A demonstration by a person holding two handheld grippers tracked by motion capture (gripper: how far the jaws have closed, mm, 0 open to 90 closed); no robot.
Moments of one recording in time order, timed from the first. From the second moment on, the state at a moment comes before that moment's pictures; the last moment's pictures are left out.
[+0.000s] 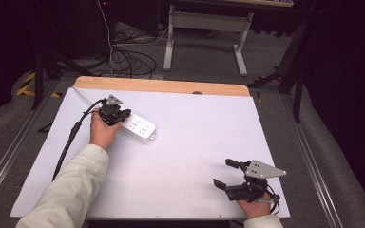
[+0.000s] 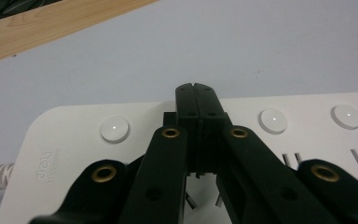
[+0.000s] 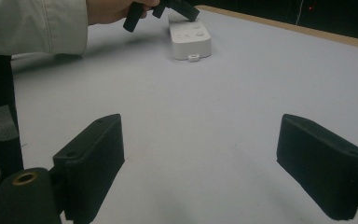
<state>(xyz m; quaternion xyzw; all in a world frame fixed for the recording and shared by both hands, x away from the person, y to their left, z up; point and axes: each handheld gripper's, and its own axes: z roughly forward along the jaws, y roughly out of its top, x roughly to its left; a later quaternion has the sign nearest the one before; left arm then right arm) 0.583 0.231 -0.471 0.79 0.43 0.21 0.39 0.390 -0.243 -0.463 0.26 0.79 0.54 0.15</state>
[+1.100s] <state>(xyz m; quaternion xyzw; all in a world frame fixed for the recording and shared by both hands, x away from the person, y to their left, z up) 0.555 0.241 -0.423 0.78 0.41 0.23 0.42 0.398 -0.237 -0.462 0.25 0.79 0.55 0.14</state>
